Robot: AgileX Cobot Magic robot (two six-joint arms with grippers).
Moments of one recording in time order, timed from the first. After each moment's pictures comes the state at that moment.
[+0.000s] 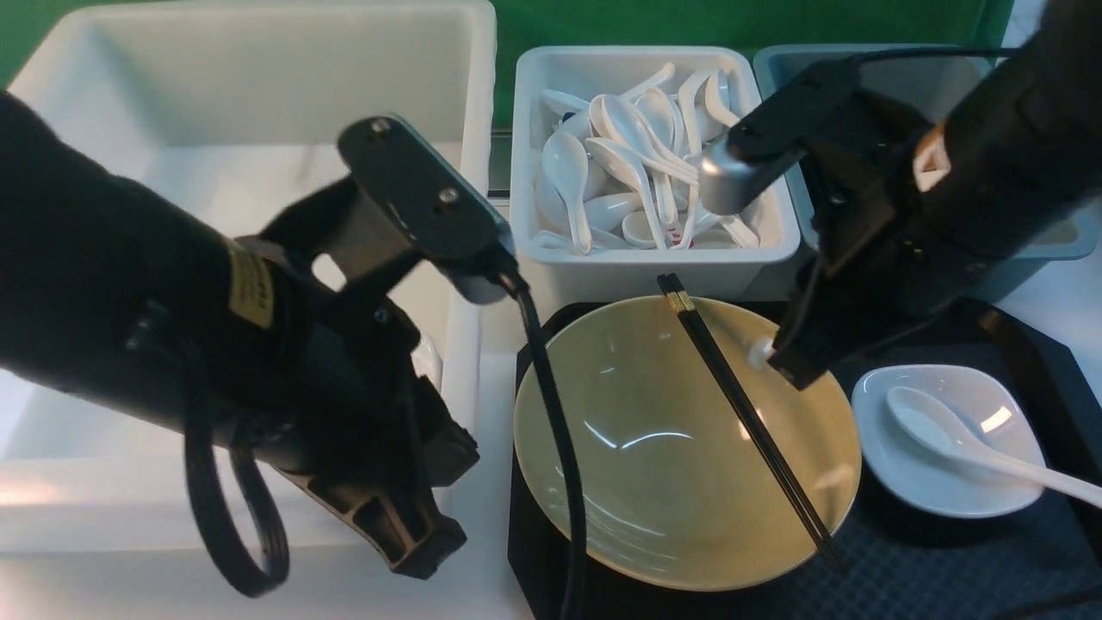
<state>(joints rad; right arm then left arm) 0.55 1.55 -1.36 0.04 1.11 -0.17 -0.73 1.19 -1.10 -0.14 1.07 0.29</state>
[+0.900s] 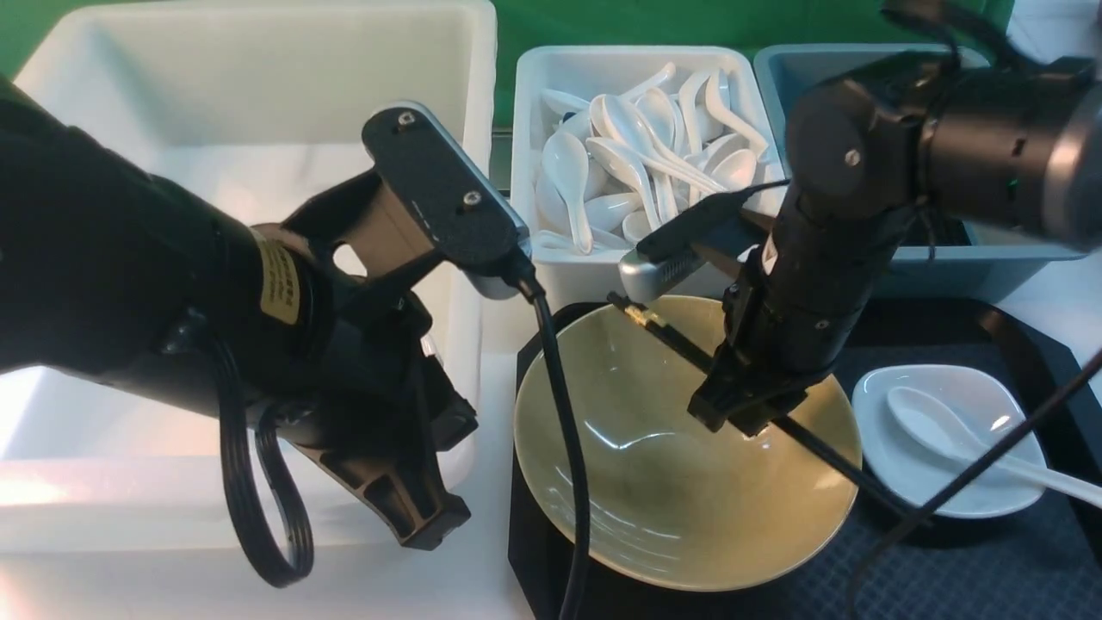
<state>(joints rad) 0.55 1.77 -1.40 0.03 1.13 -0.14 -0.74 1.20 -1.10 -0.04 1.01 0.27</state>
